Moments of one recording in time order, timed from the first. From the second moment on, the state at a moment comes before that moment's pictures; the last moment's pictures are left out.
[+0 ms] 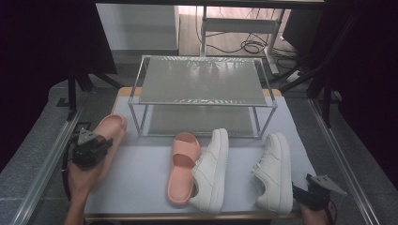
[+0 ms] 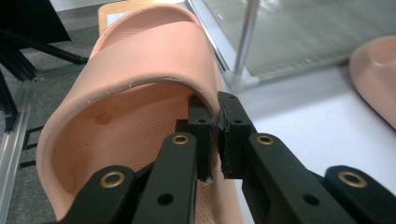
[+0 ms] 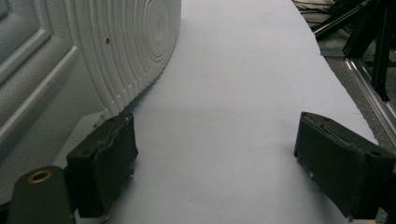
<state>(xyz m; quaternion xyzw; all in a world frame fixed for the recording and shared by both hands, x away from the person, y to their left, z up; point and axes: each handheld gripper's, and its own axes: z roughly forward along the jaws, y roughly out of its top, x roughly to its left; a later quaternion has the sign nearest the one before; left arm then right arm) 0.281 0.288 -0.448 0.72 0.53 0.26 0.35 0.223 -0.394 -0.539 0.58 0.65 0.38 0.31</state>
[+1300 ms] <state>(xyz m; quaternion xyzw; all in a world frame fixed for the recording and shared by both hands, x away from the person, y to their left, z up) 0.241 0.214 -0.452 0.78 0.44 0.23 0.38 0.223 -0.394 -0.539 0.58 0.65 0.38 0.31</state>
